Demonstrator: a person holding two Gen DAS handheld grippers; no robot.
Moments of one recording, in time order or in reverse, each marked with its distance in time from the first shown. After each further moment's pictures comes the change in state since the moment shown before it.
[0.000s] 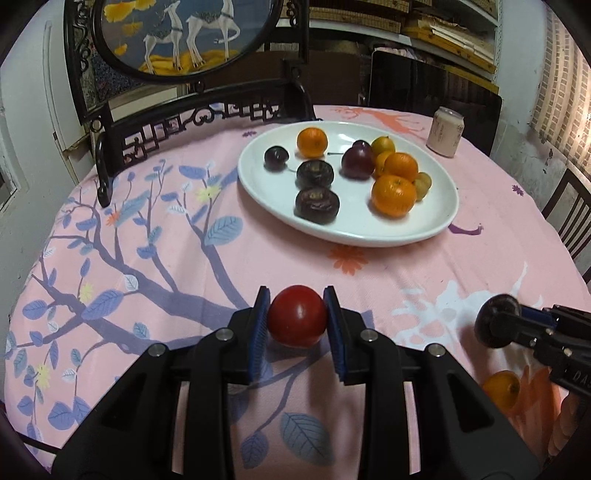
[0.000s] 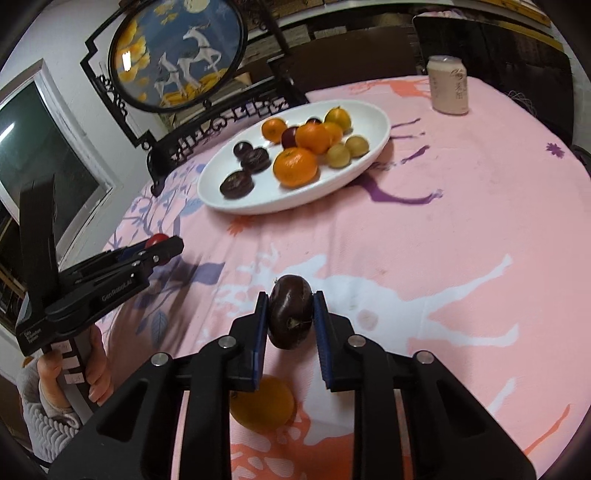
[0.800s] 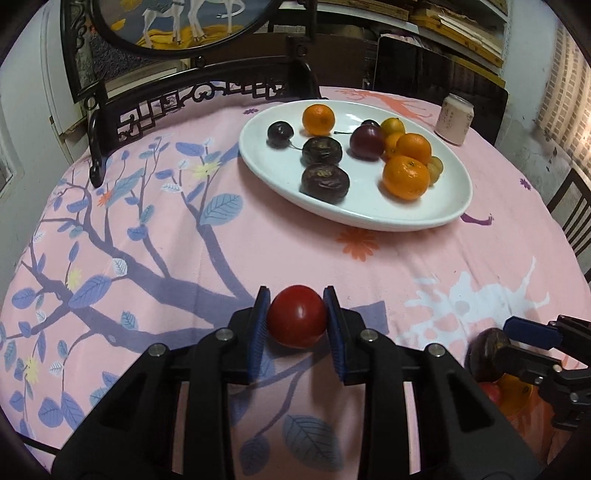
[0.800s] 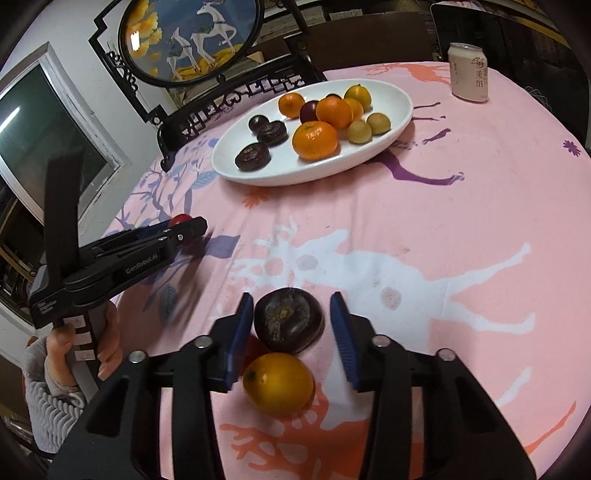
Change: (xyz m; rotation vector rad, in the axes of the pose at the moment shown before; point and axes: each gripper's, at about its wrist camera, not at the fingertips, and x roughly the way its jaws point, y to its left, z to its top) left arm 0.020 0.005 -0.006 -0.020 0.073 -0.007; right arm 0.012 0.012 -0.009 -0.044 0.106 0.030
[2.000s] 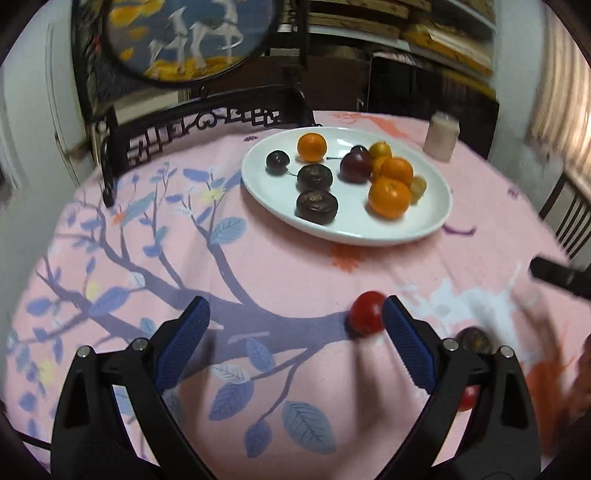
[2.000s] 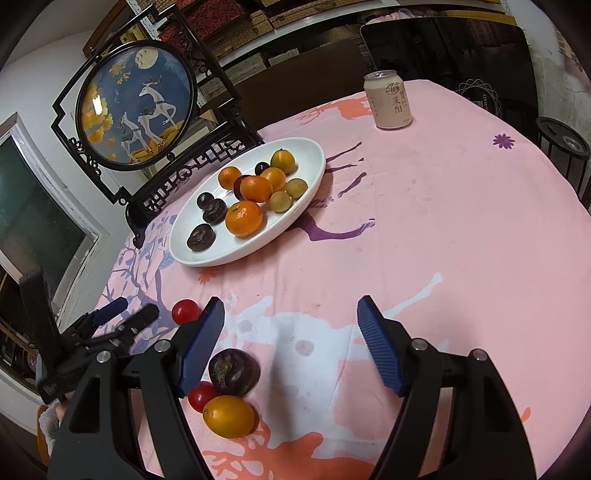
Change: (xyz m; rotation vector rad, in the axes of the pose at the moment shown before) left arm -0.029 0.001 -0.002 0.000 -0.086 -0.020; right arm -0.048 -0.053 0.017 0.196 -0.181 -0.062
